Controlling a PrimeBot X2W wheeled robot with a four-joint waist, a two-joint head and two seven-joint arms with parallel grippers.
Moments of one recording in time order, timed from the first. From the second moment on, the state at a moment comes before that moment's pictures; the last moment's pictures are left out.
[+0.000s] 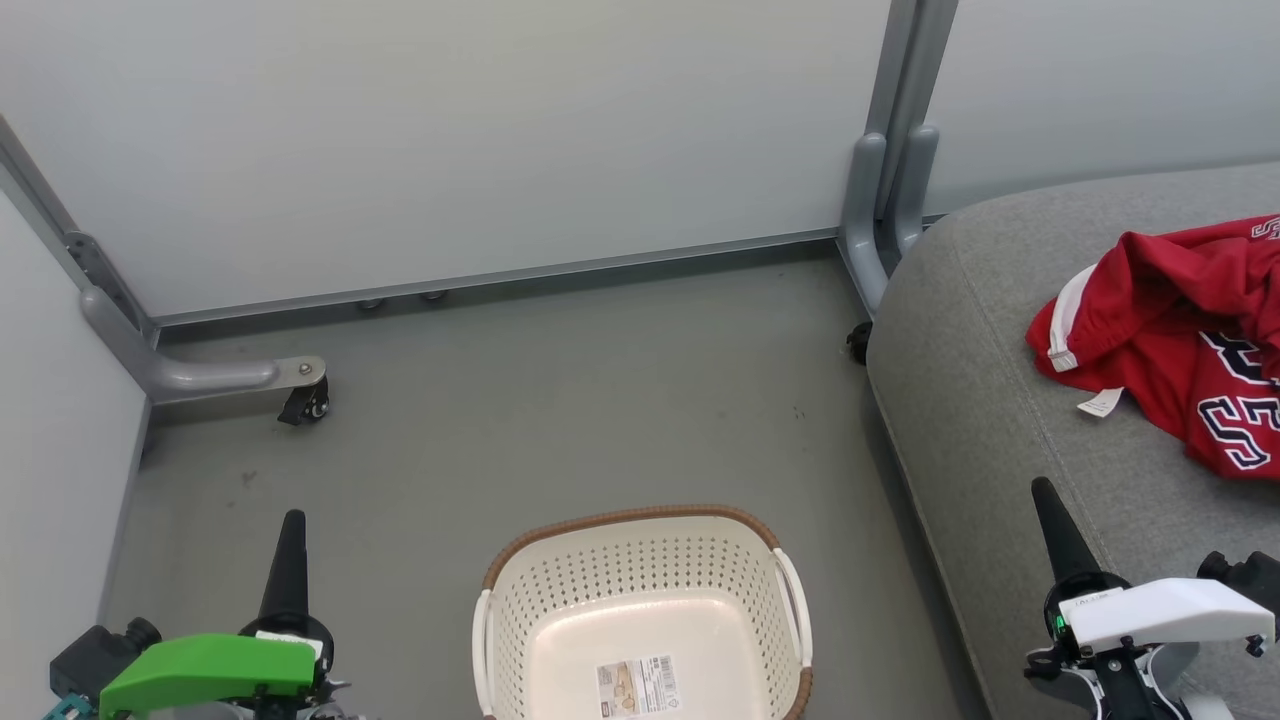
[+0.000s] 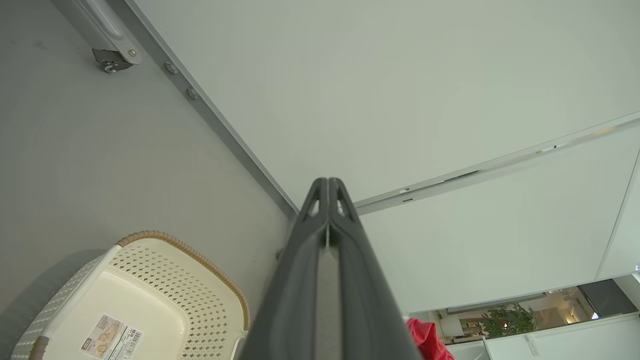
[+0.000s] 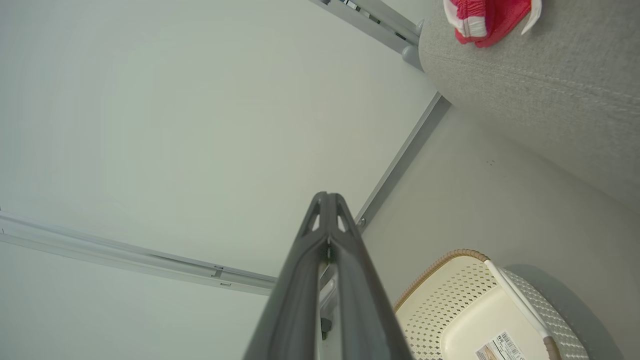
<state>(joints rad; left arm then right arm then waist) 0.00 0.08 0.01 0.19 -1.26 -0.10 -0.03 -0.03 -0.07 -0.03 0.19 1.24 0.13 -0.02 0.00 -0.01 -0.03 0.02</state>
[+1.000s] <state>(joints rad) -0.06 0.08 0.05 0.23 -1.50 -0.12 0.04 -0.07 -0.07 -0.06 0.22 1.49 0.13 0.05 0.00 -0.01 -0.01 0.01</state>
